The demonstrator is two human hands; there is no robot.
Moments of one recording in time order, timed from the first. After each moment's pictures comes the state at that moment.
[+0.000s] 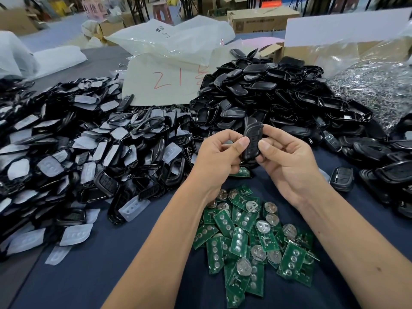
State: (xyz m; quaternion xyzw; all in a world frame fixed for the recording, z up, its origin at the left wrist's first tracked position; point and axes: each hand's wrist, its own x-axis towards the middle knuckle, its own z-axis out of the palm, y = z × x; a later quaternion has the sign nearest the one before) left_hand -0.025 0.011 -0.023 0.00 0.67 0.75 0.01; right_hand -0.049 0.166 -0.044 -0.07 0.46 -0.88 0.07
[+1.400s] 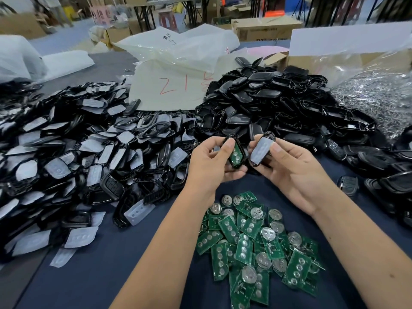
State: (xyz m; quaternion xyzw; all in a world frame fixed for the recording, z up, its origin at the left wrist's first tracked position) left_hand -0.021 -0.001 -0.020 -0.14 0.61 0.78 -0.03; right_hand -0.052 0.176 -0.039 -0.11 0.47 -0.86 0.16
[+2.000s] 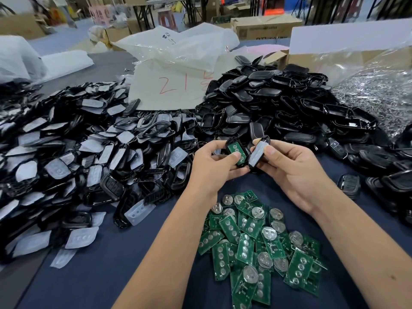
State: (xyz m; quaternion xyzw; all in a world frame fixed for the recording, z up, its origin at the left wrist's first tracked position) left_hand -0.024 0.002 -0.025 -0.16 0.61 0.77 -0.01; right_hand -0.055 0.173 -0.048 -0.09 0.53 -0.84 0.11
